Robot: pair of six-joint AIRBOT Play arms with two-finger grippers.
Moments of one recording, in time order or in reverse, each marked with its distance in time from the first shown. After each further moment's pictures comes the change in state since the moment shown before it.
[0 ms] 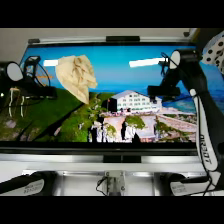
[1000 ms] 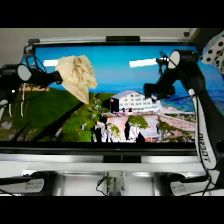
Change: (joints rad) left arm 0.060 -0.149 -0.002 -0.103 0.470 -0.135; right arm 0.001 -0.015 -0.001 0.085 -0.093 -0.025
